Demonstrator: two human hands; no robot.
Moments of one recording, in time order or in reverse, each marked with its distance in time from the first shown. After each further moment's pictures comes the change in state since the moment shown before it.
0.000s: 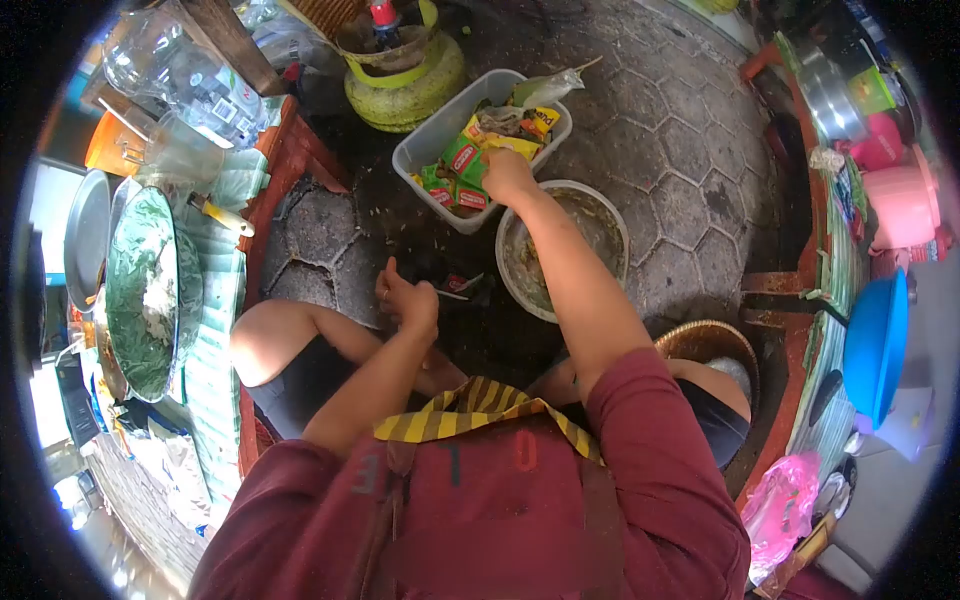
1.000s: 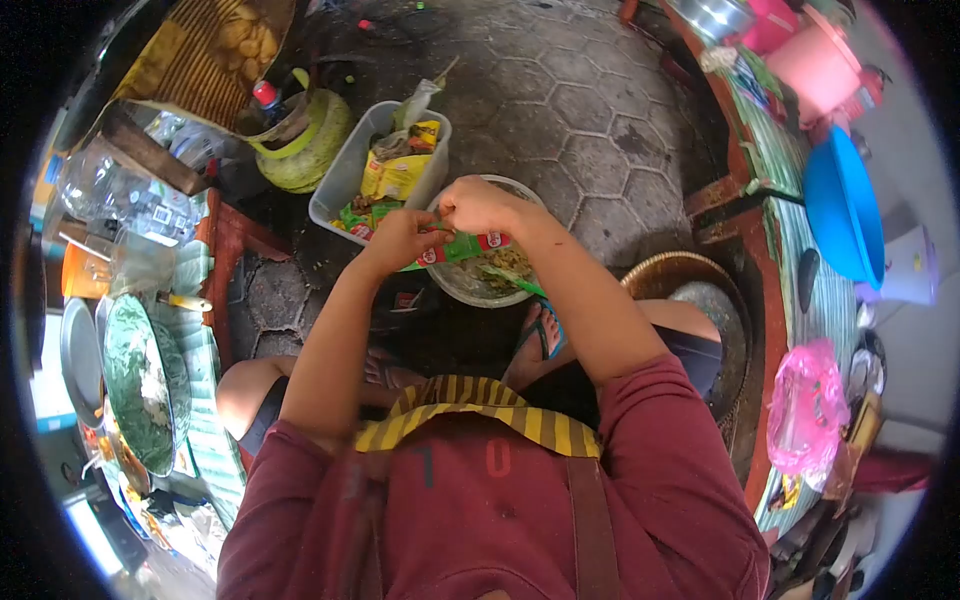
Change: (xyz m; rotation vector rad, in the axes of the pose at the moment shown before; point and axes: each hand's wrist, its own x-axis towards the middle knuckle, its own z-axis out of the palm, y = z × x) left_hand -0.018 0.128 0.024 0.371 -0.869 1.240; right_hand -0.120 0.009 -0.116 0.012 -0.223 -0.126
